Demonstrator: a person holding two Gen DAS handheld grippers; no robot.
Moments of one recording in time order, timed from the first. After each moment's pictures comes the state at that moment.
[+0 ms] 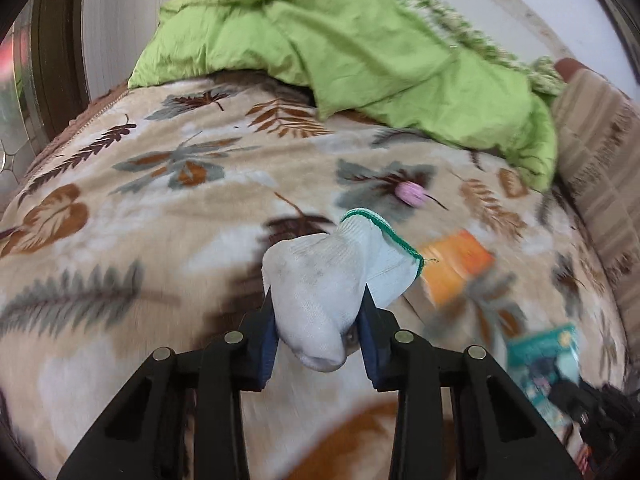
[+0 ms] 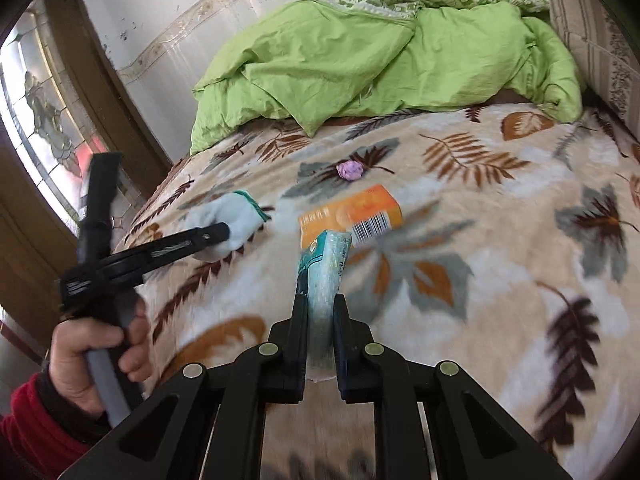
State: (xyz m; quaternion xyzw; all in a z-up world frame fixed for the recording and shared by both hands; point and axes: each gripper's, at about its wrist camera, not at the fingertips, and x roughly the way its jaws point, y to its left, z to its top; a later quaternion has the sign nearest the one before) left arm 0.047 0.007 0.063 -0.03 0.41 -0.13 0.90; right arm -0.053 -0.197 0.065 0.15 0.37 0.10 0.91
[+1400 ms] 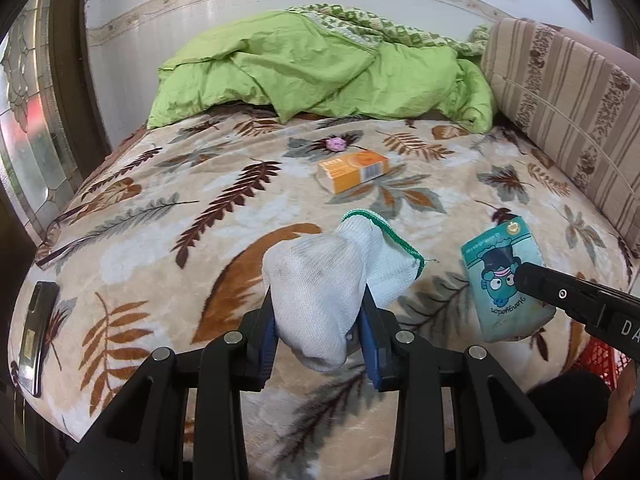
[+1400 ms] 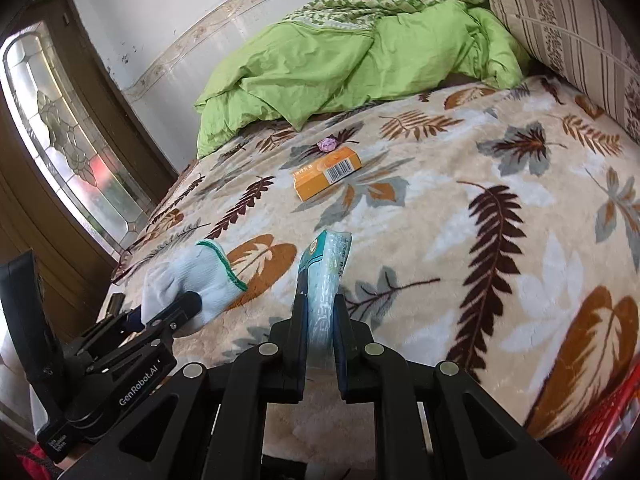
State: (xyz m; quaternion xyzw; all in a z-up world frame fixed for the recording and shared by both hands) left arm -0.163 -0.031 0.078 0.06 0.35 -0.13 0.93; right arm -0.189 -0.215 0.067 0.20 0.36 0.08 0.91
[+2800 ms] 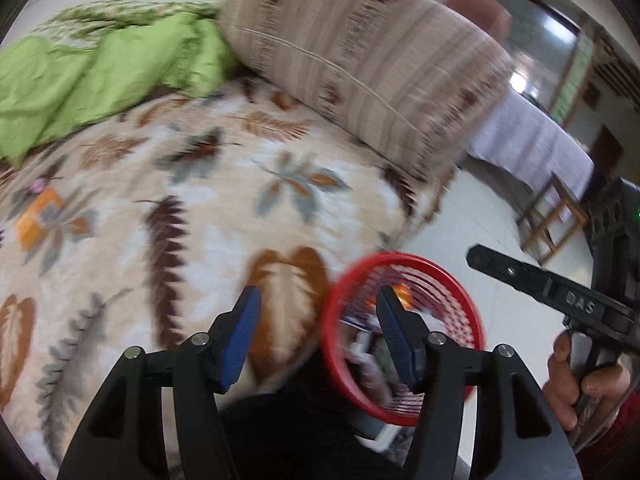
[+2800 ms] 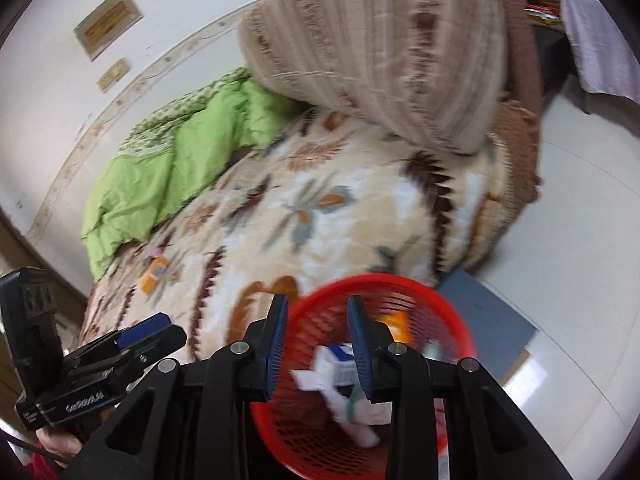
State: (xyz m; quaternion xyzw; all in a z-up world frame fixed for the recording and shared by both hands) left arm -0.245 -0.252 0.116 0.09 0.40 -0.46 0.78; right arm -0.404 -0.436 0.109 0.31 0.29 -0.17 0.89
